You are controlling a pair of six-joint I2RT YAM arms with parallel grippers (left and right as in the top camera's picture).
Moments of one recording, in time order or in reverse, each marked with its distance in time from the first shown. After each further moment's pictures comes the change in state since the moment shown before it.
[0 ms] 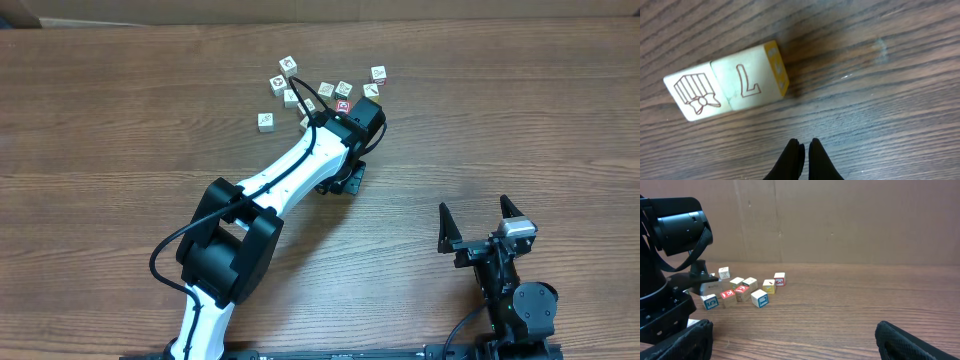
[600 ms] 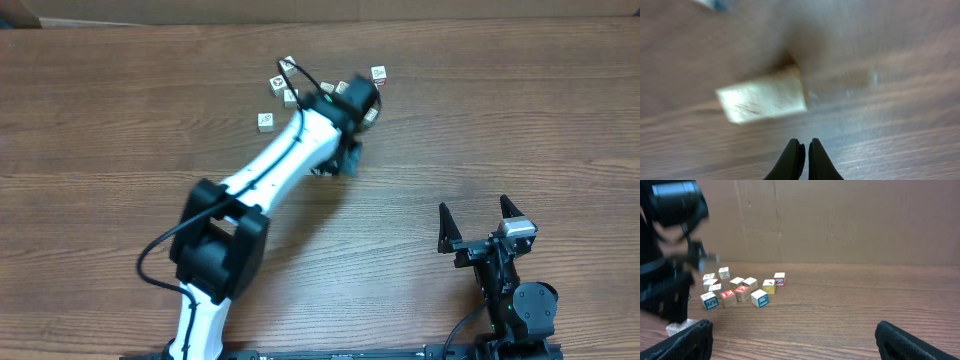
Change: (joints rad) left arm 0.066 -0.008 0.152 -0.083 0.011 0.000; right arm 0.000 0.000 0.000 0.000 0.000 0.000
